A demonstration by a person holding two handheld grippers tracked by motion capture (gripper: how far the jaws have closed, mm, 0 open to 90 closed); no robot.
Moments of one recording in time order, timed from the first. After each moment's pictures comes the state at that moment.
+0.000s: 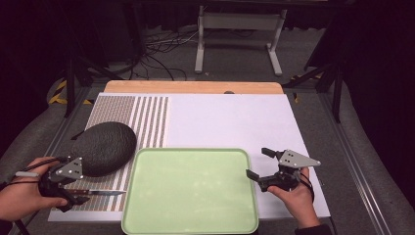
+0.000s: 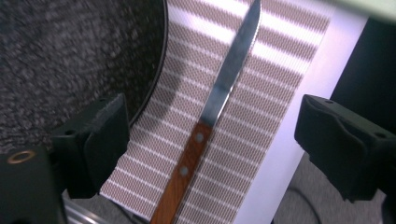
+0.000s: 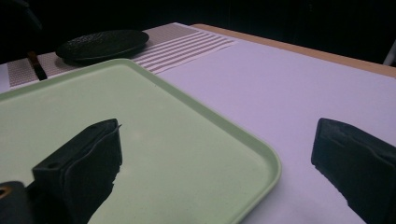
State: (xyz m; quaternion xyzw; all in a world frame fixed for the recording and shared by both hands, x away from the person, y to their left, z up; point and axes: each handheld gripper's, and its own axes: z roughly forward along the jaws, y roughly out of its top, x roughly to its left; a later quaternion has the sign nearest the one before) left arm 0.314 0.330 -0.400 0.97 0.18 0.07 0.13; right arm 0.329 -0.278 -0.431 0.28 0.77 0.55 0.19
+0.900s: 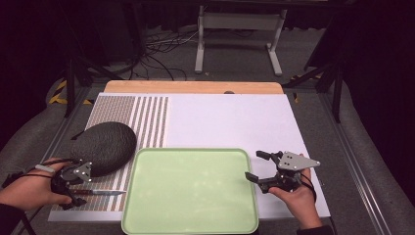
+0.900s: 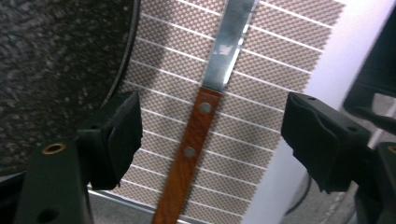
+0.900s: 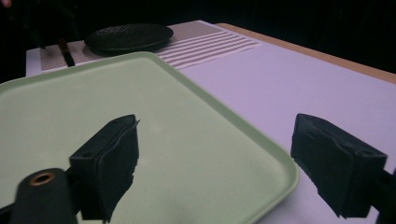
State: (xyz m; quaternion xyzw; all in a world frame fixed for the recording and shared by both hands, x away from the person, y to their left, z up) left arm 0.336 0.323 -0.426 0.99 0.15 0.03 0.03; right arm 0.326 -0.278 -0.429 0.23 0.79 0.55 0.17
